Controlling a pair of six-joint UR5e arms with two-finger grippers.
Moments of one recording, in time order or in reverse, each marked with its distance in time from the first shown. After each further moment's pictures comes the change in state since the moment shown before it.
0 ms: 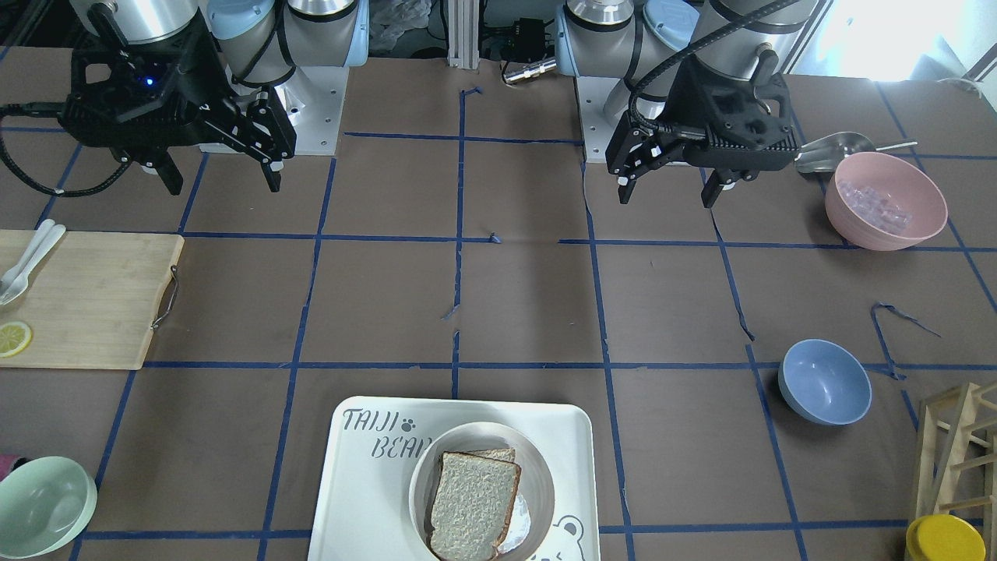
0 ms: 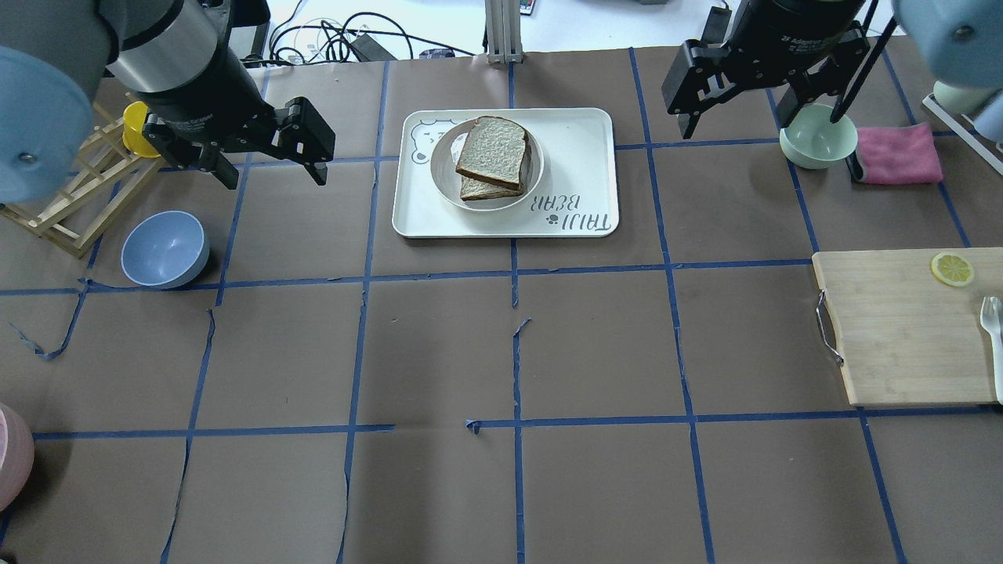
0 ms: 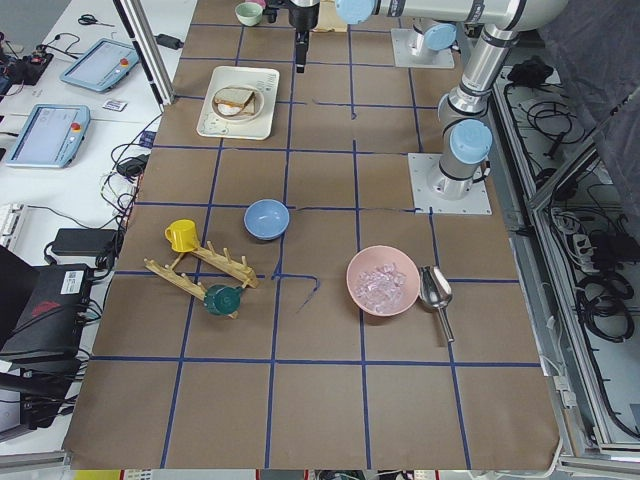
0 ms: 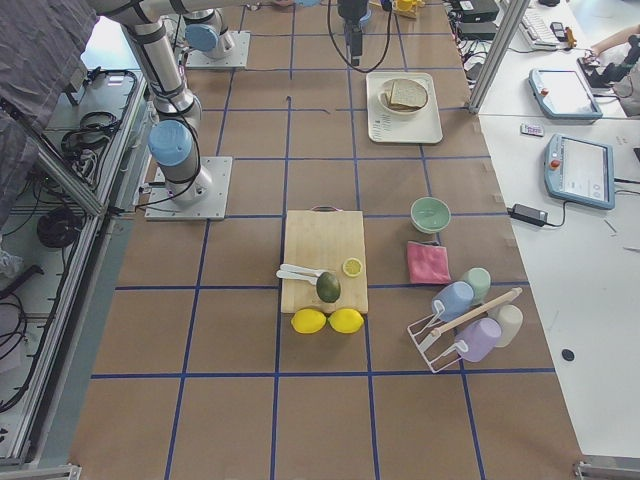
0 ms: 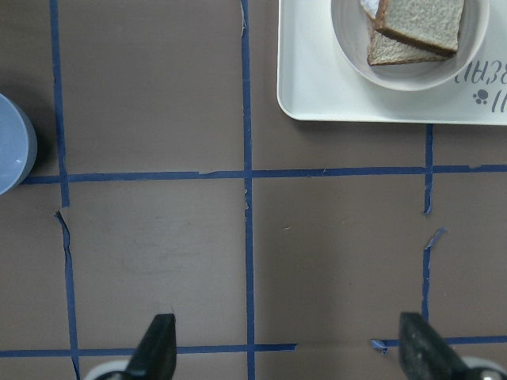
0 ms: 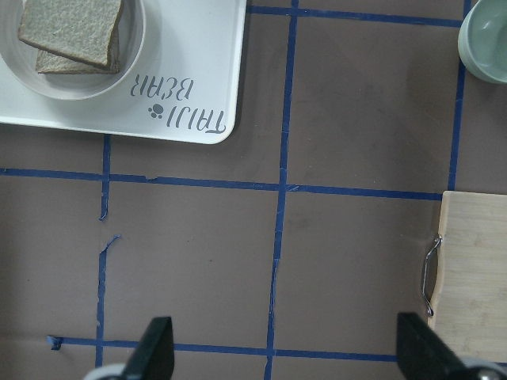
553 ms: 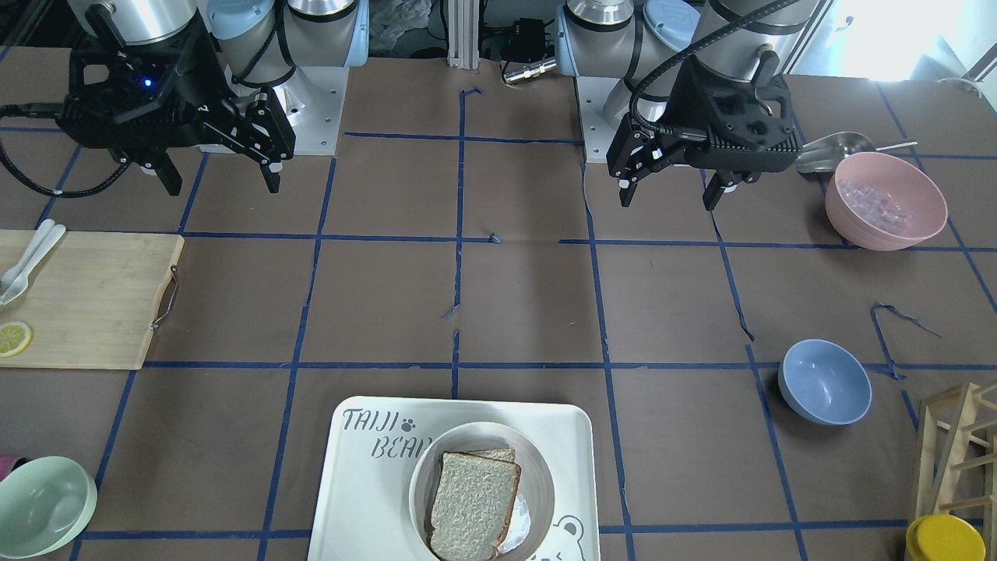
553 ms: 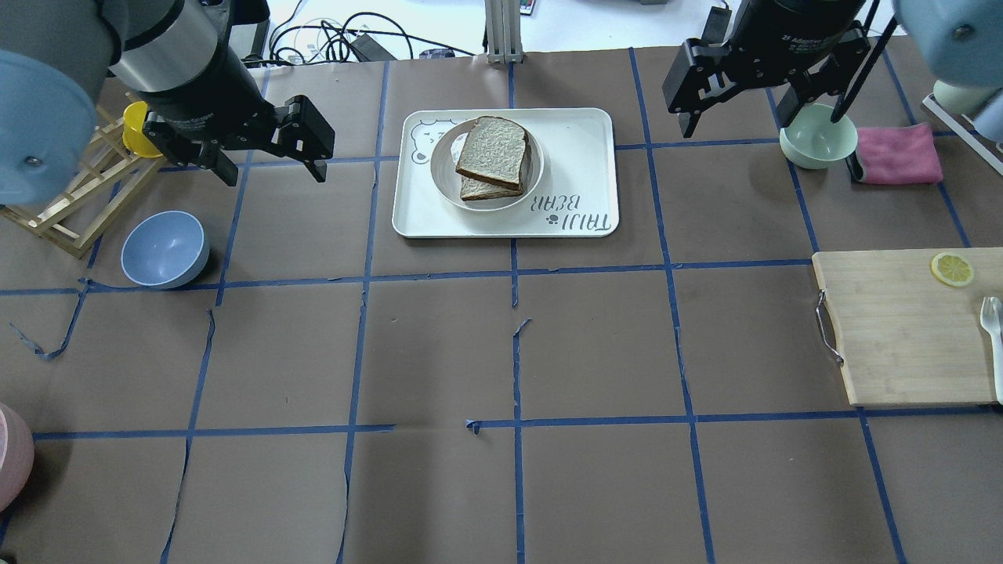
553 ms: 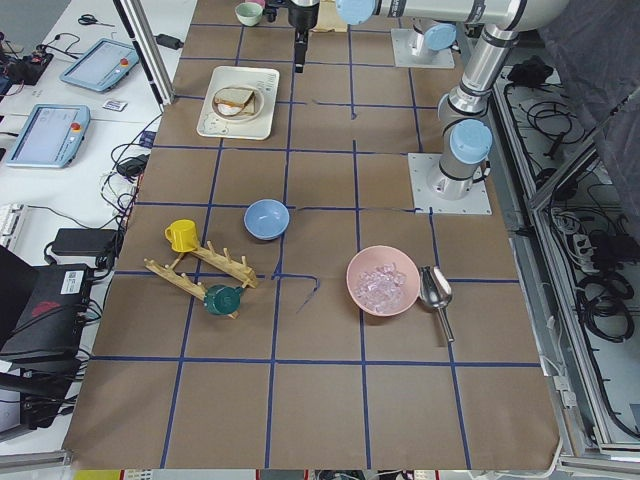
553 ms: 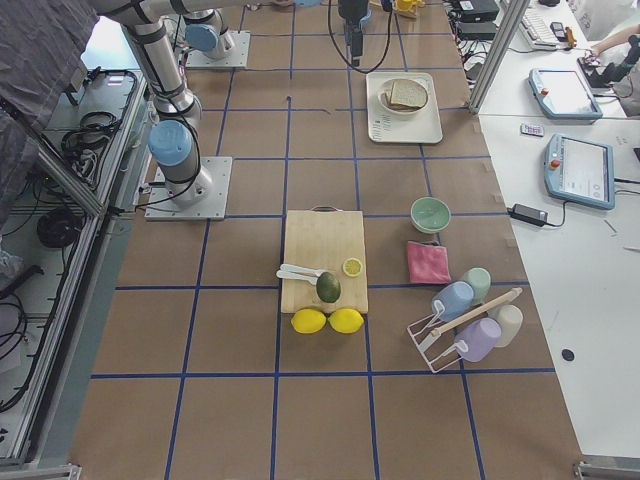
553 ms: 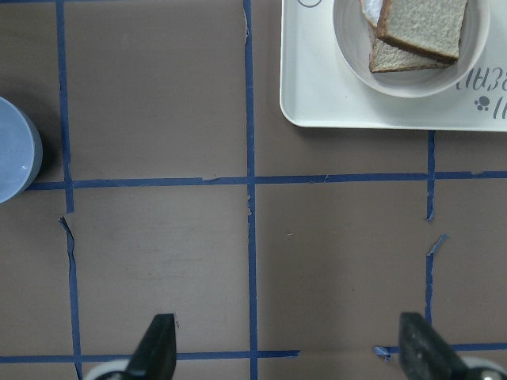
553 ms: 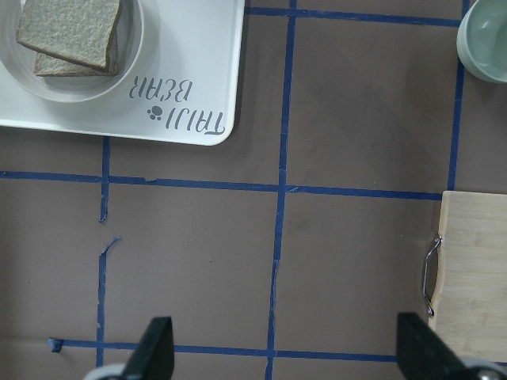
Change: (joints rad) left arm 0.000 -0.002 -0.005 0.022 0.004 0.000; right arm -0.003 0.002 0.000 -0.002 0.001 0.006
